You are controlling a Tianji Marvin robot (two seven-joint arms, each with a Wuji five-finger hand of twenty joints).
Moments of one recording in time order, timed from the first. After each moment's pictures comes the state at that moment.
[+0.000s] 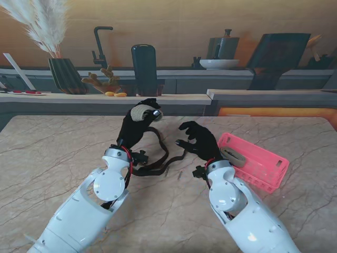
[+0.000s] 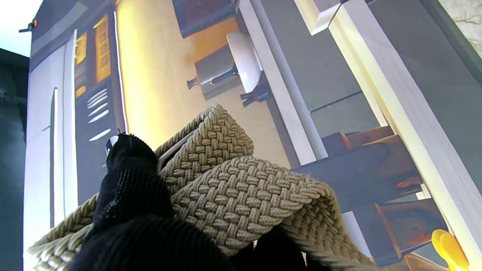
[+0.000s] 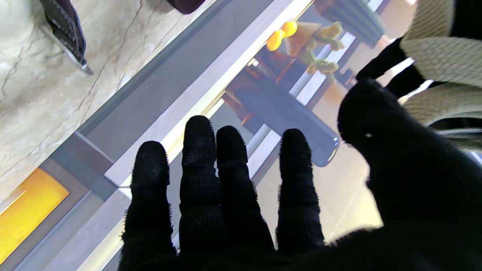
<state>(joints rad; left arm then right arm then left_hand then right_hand) 1.31 -1.28 -1.02 -1.45 0.15 -0.29 0.41 -1.40 -1.24 1.05 -1.42 -0.37 -0.09 -0.39 0.97 -0.04 -0.14 -0.11 0.48 -0.19 0.79 0.64 0.52 -0.06 0.31 0.34 0.29 0.01 0.24 0.39 0.00 0.07 0.42 0.38 0.50 -0.69 0.89 -0.13 0.48 -0.16 0.75 0.55 0.64 0.17 0.71 0.45 0.61 0.11 0.69 0.61 0.26 0.23 0.92 0.55</state>
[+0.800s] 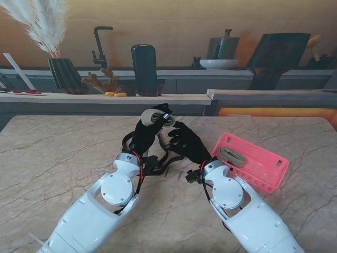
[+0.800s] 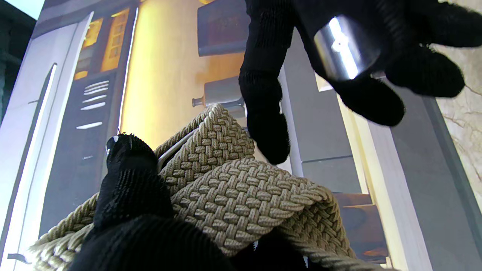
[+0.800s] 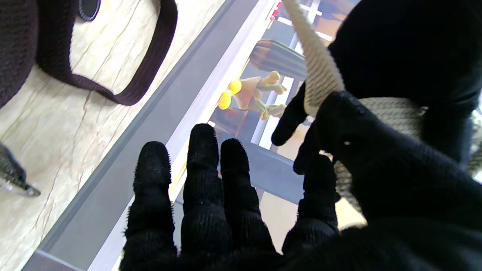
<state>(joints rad) 1.32 -1.30 -0.95 -1.48 -0.08 -0.26 0.36 -1.37 -1.21 1.01 -1.42 -0.08 -0.23 -0.15 0.97 -0.04 -0.14 -0.11 0.50 -0.18 0.76 0.66 0.48 -0.06 0.25 0.32 0.24 0.02 0.17 0.35 -0.04 0.08 0.31 0.32 0.54 -0.65 0.99 -0.12 0.23 -0.41 0.64 0.41 0.53 0.14 0.55 0.41 0.59 0.07 0.49 0.55 0.29 0.20 0.77 0.63</state>
